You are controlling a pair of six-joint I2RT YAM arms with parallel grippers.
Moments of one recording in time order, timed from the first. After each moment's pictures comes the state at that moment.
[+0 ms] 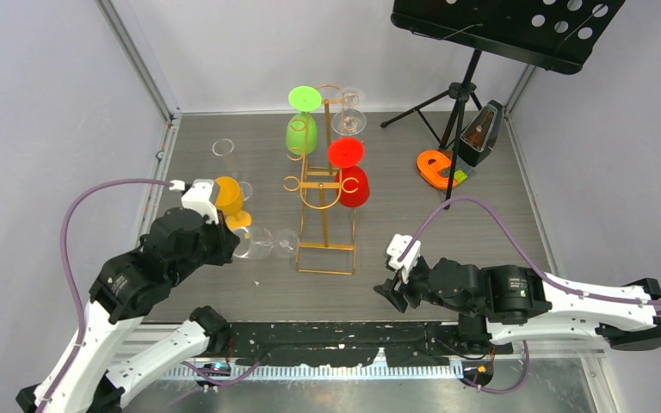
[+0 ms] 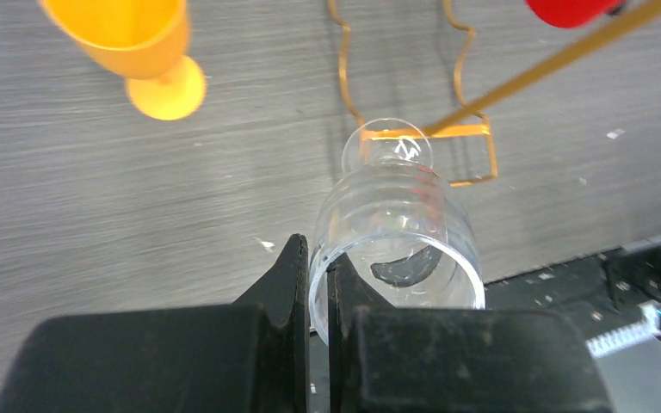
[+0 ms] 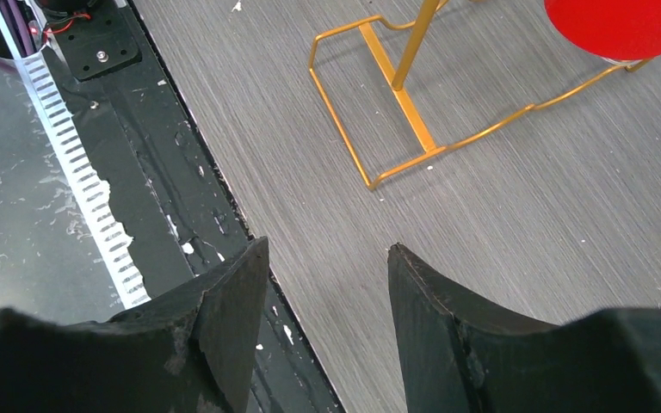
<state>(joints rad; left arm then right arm) -0.67 0.66 1.14 -1.10 -0.21 -0.47 1.46 0.66 0.84 -0.67 0.40 0.15</state>
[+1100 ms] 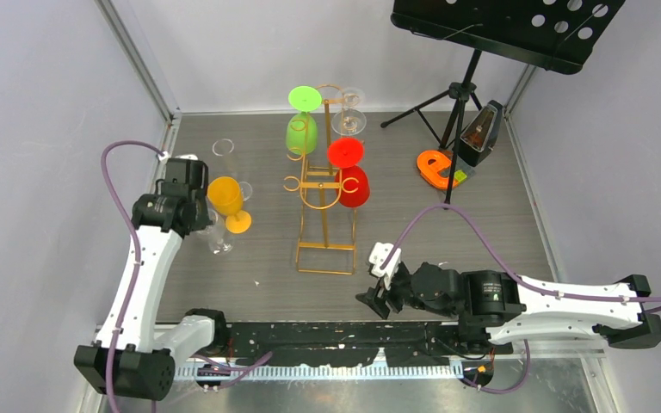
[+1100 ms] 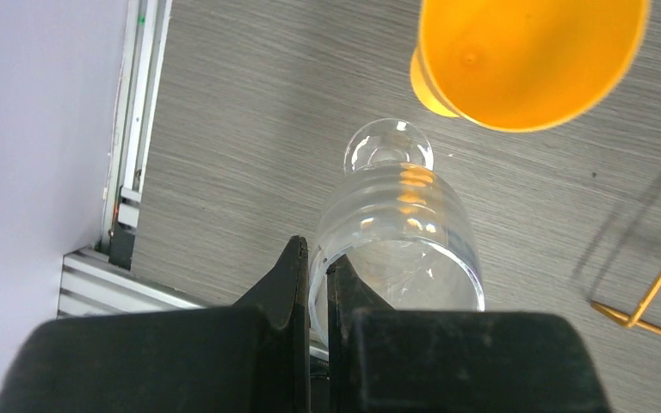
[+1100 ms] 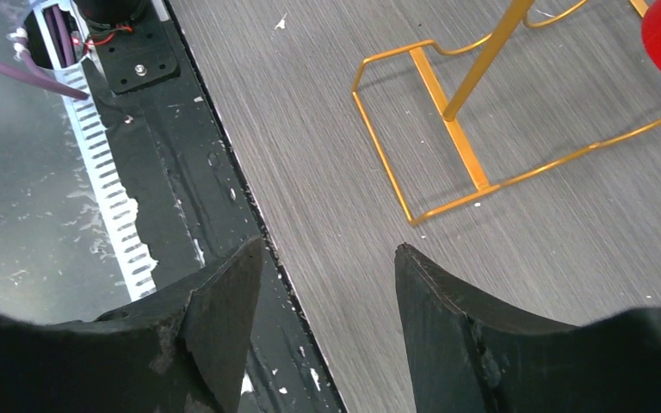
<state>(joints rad) -0.12 1.04 1.16 -1.10 -0.35 -0.24 1.46 0.72 0.72 -0.46 0.33 0.13</state>
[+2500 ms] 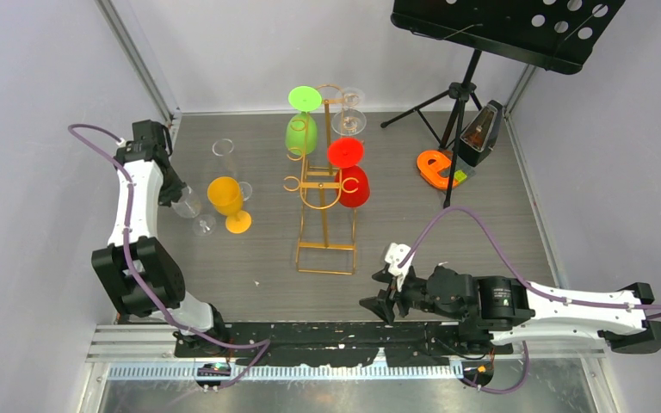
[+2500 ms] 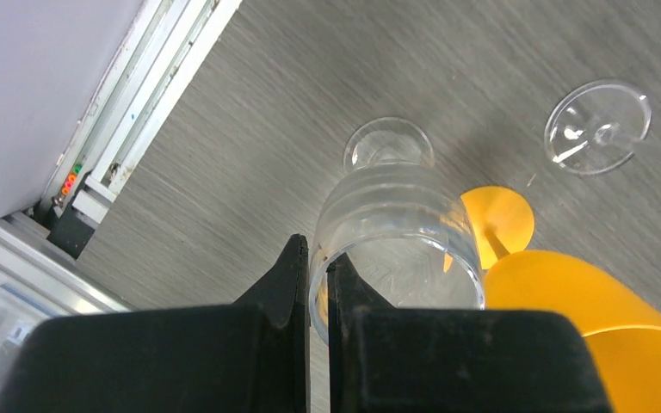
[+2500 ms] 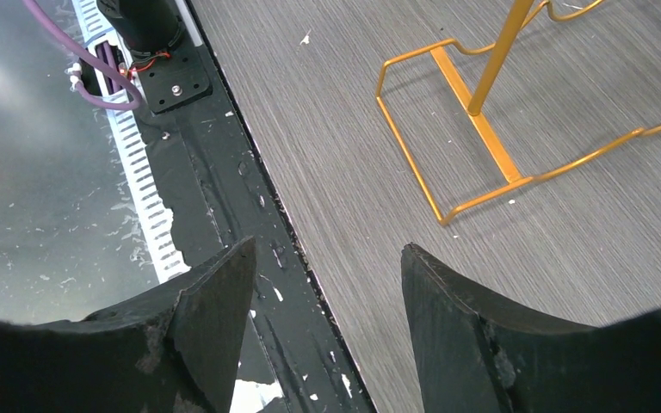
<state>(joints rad) 0.26 1.53 1.41 -1.02 -0.26 -0.38 1.46 0.59 0.61 -0.39 0.29 0.21</state>
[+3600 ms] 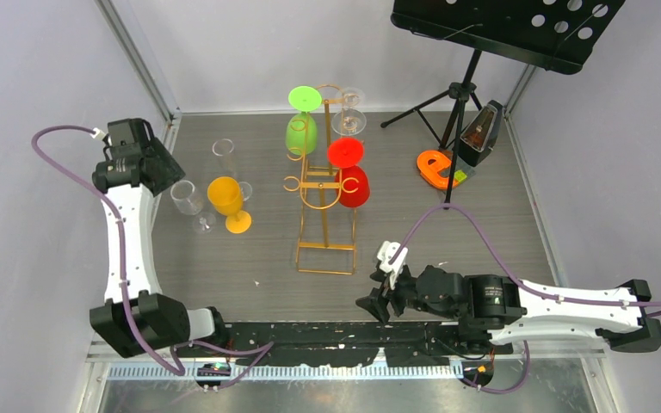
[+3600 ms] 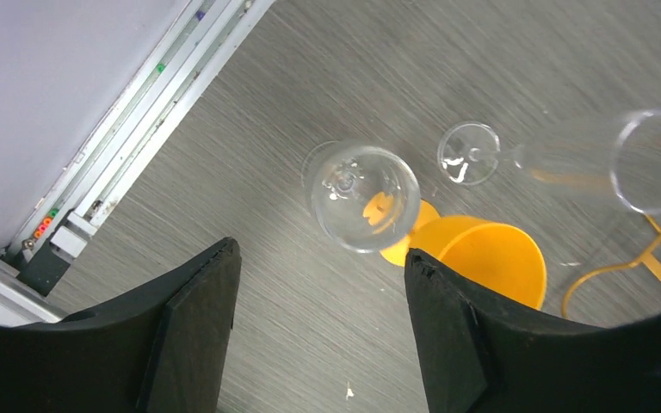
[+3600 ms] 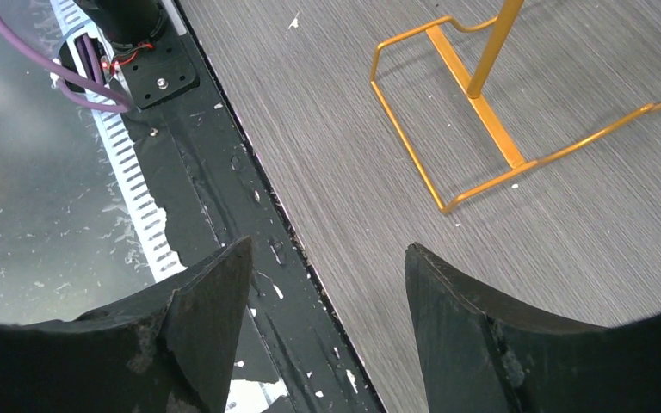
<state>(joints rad) 0.26 1.32 1.45 -1.00 -0.21 -0.40 1.45 0.65 0.63 -0.39 0.30 0.25</state>
